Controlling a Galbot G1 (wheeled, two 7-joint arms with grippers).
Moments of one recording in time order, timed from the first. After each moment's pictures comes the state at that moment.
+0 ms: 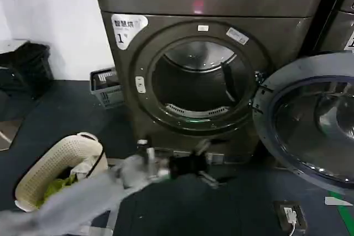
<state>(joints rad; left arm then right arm) 0.44 -0.81 0.57 -1.74 -0.47 -0.44 0.39 -1.63 0.82 2.34 1.69 0.45 -0.25 0.00</state>
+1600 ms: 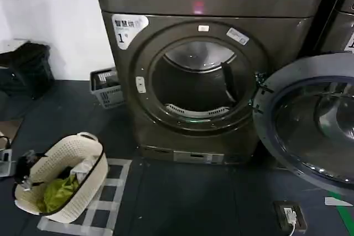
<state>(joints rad) 0.69 0.03 0.34 -1.46 -0.18 -0.12 0.53 -1.66 0.84 2.43 1.69 0.41 -0.23 -0.02</state>
